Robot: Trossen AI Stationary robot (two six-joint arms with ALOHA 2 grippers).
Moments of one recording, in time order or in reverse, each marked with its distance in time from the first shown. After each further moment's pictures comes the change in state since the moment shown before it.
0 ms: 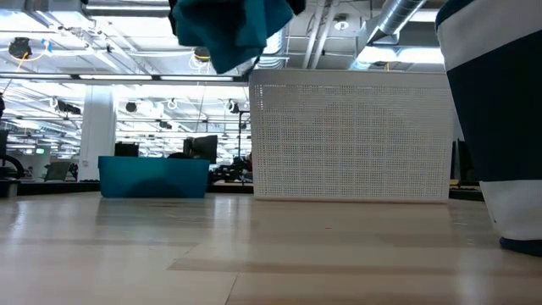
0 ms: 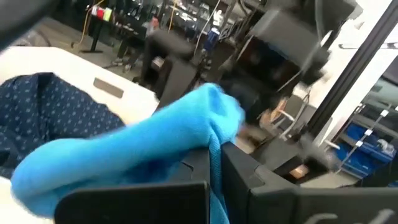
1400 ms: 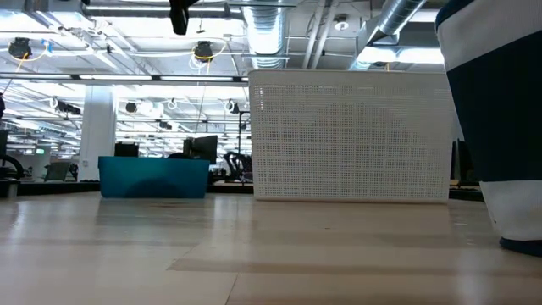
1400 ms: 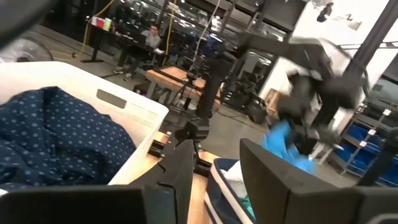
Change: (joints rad) left arm 0.031 -0.013 0.000 0.016 0.016 0.037; right arm 0.729 -0.298 -0.116 -0.921 0.128 1.417
